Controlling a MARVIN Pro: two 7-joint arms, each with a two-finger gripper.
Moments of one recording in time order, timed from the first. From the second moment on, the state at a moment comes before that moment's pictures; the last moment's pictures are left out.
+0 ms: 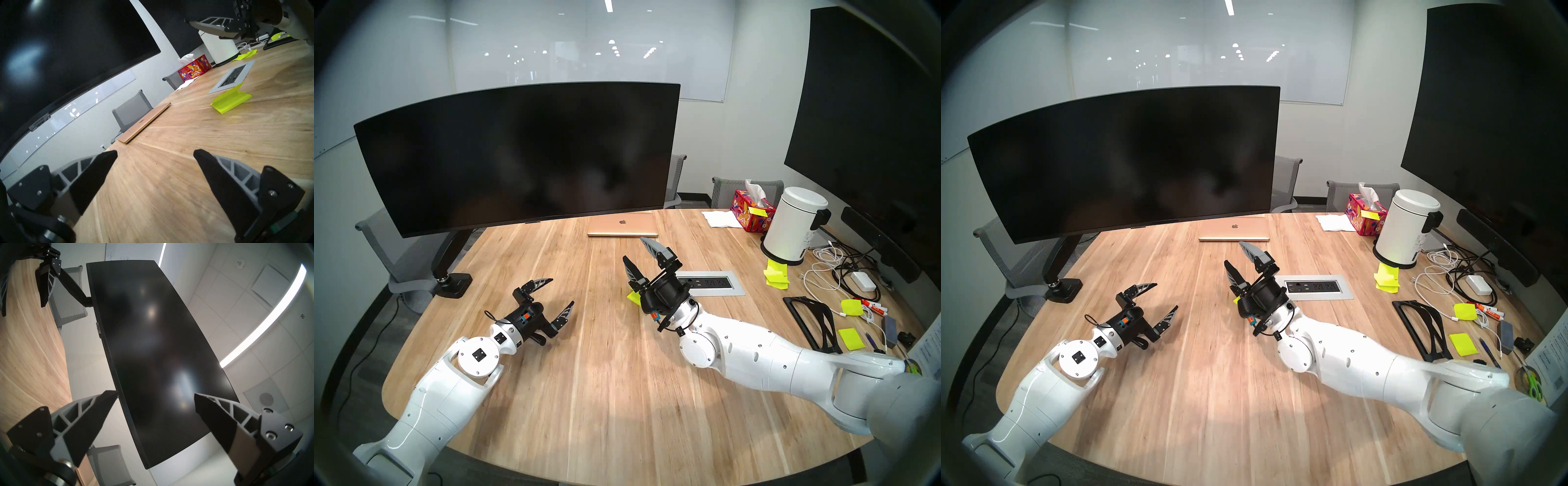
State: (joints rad) left arm 1.55 -1.01 -1.35 -1.42 0.10 -0.38 -0.24; right arm -0.86 -1.03 0.26 -1.21 -0.60 -0.14 -0.93
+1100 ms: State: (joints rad) left arm 1.52 -1.04 -1.37 -1.38 0.10 -0.40 -0.22; right arm -0.85 -0.99 0.27 -1.24 -0.63 -0.17 -0.94
